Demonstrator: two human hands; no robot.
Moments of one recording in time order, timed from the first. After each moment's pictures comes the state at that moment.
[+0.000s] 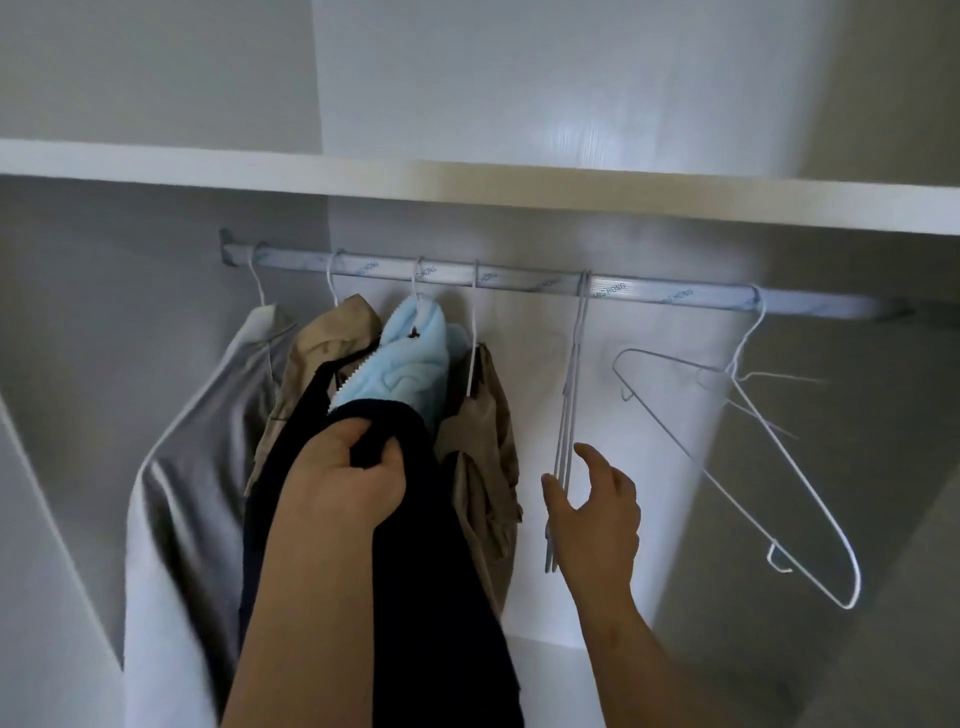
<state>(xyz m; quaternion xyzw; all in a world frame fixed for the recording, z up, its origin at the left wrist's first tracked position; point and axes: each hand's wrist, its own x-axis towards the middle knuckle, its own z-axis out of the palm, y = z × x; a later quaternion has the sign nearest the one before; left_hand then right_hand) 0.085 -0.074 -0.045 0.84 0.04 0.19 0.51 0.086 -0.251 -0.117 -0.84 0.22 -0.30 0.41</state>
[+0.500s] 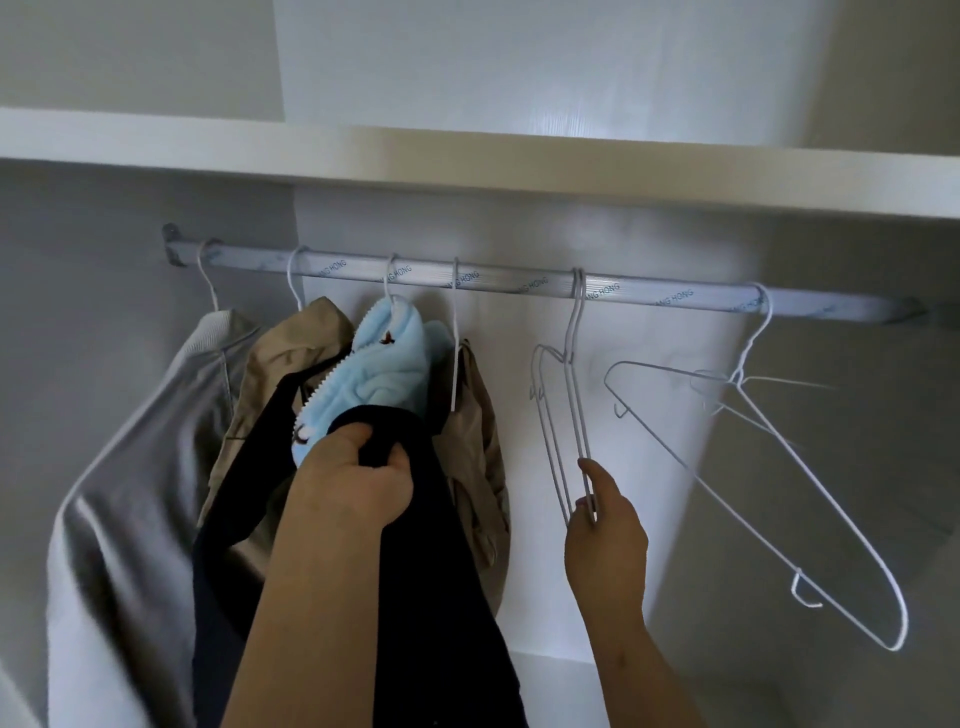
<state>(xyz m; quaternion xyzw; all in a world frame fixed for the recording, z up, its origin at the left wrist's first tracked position) 0.152 -0.100 -0.050 0.88 0.06 0.08 0.46 0.121 -0.277 -0.136 -0.83 0.22 -0.30 0.42</state>
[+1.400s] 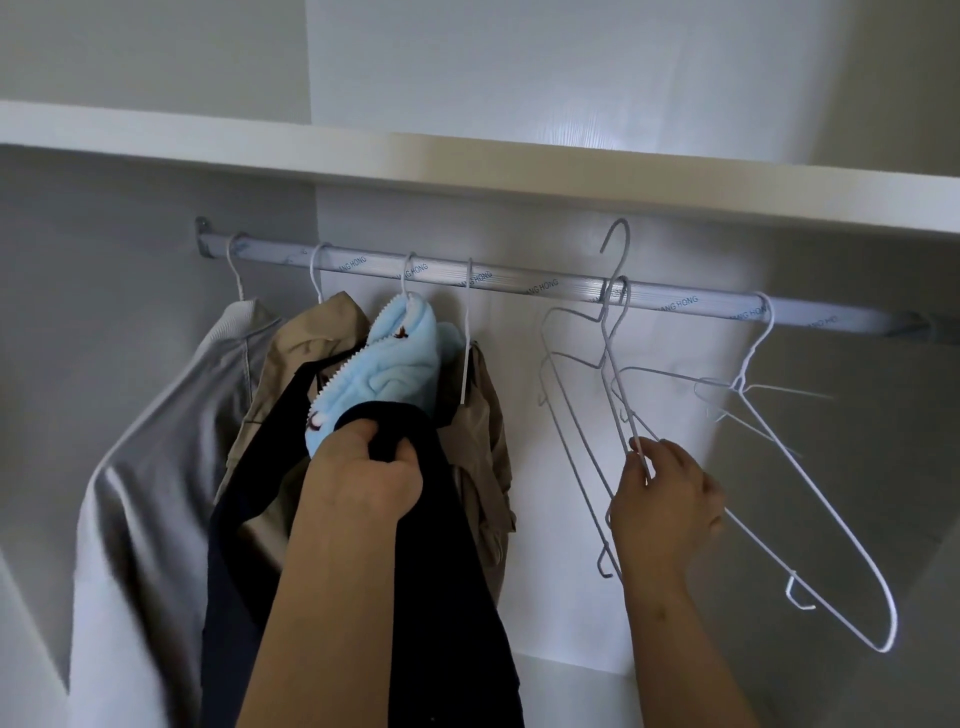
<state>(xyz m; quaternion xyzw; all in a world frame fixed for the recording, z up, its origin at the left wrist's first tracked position) 0.125 -0.103 -0.045 0.87 0.09 0.12 0.46 0.107 -0.295 -0.098 -0.79 0.31 -0.41 0.34</state>
